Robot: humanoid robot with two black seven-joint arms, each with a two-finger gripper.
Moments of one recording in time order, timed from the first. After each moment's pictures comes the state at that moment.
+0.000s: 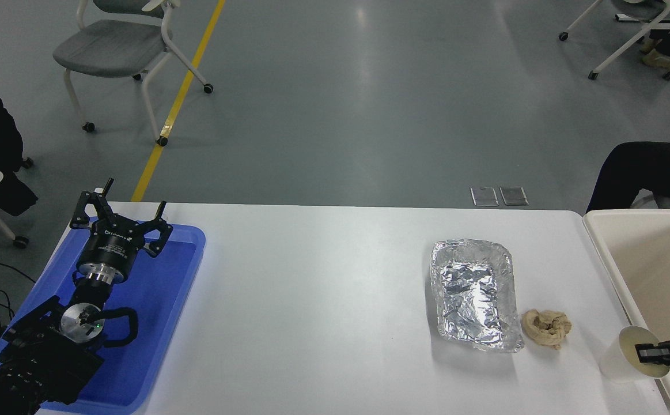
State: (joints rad) left arm -0.64 0.20 -0.88 -0.20 -0.21 -0.79 -0.31; right arm 1.09 -0.86 -0.80 1.00 -1.04 0.22 0.15
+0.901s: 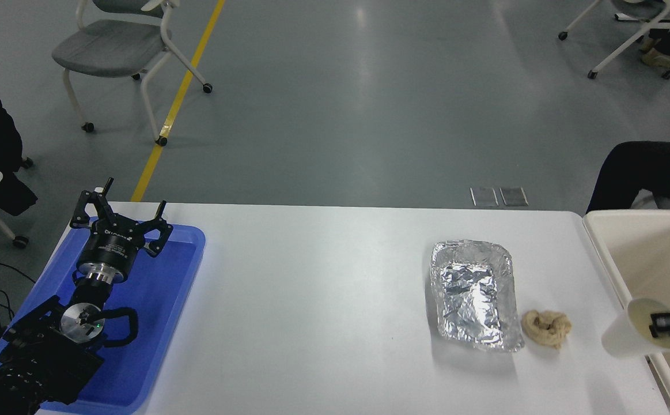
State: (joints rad) left arm -0.64 0.20 -0.88 -0.20 -0.21 -0.79 -0.31; right arm 2.05 -0.87 -1.42 1.49 -0.88 0.41 0.15
